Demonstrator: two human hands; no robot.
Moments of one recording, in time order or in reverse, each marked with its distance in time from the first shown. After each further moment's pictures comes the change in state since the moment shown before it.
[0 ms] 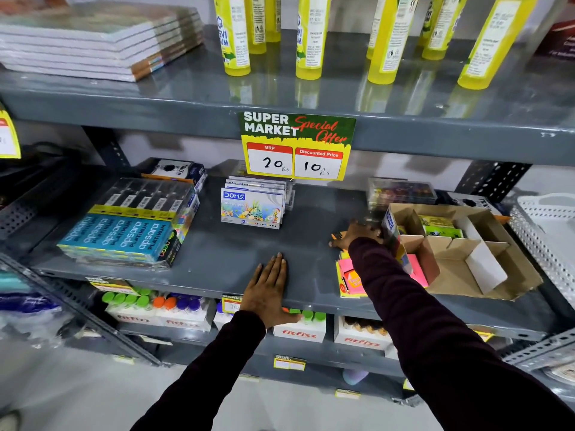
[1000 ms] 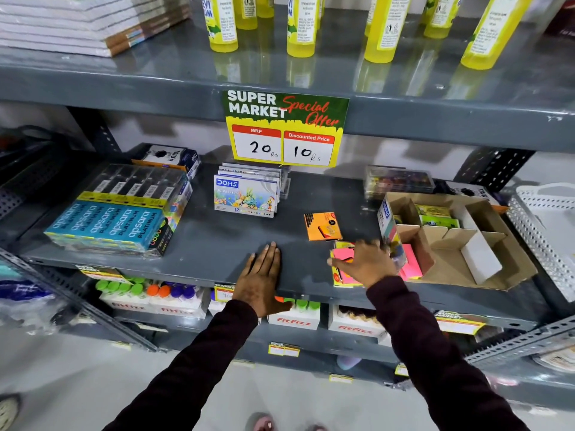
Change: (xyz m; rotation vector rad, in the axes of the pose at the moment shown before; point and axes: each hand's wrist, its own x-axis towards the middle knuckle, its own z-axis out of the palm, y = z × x) left_hand 0.000 0.000 0.005 0.009 0.007 -0.016; right_hand -0.093 0.049 0.005 -0.056 0.044 -0.171
